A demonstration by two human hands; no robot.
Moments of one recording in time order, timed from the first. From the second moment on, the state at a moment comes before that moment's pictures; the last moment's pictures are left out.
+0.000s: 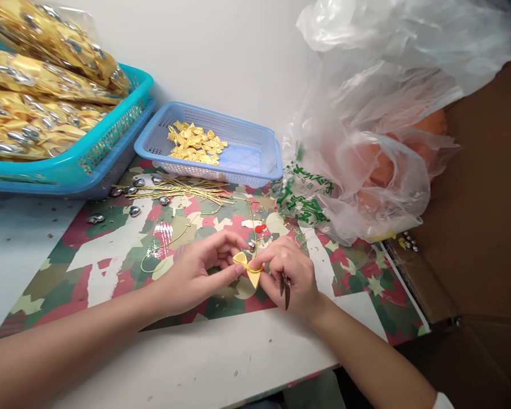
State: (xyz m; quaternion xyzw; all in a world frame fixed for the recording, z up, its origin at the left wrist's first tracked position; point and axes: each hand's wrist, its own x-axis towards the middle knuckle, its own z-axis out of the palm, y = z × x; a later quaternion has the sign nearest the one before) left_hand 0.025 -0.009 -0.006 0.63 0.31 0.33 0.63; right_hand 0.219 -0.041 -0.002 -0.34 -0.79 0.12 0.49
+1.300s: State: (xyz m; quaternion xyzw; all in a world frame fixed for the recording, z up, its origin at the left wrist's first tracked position) left_hand 0.026 -0.008 -0.008 0.65 0.37 0.31 0.59; right_hand 0.216 -0.050 -0.008 -0.44 -0.78 0.10 0.43
